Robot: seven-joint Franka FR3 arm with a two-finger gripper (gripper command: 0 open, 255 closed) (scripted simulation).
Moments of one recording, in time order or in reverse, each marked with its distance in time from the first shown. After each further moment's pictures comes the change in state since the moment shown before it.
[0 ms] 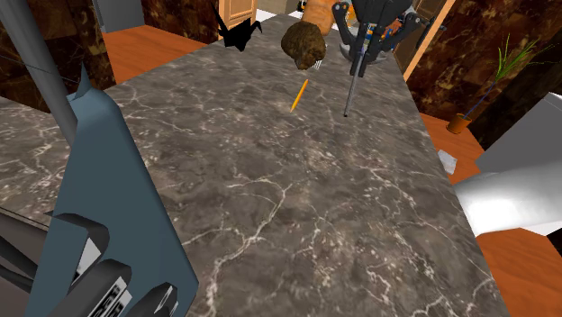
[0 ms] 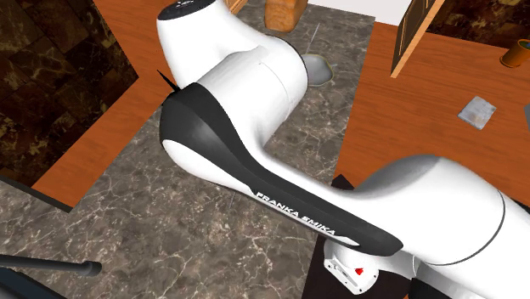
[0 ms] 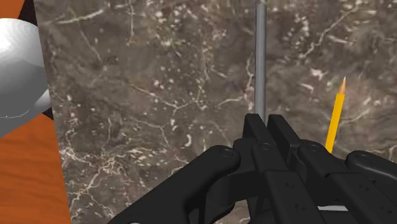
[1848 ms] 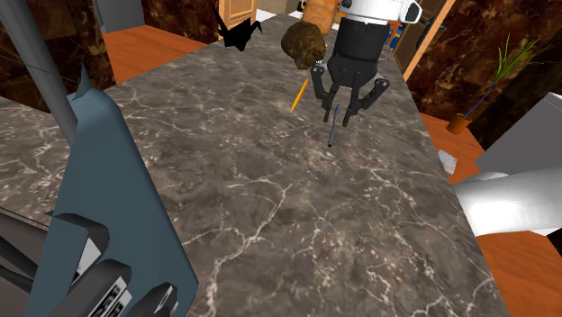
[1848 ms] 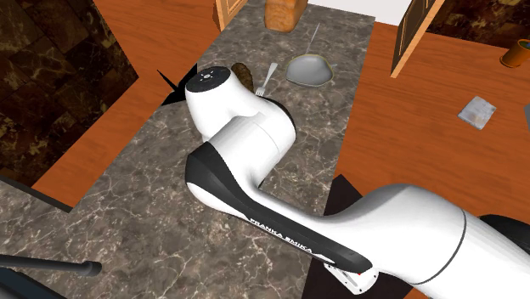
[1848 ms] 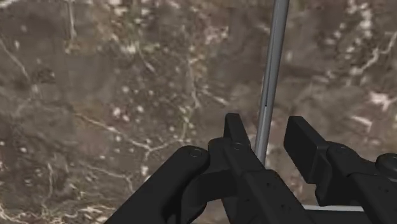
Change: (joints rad) arm 0.031 -0.112 0.012 -0.342 0.045 0.233 -0.061
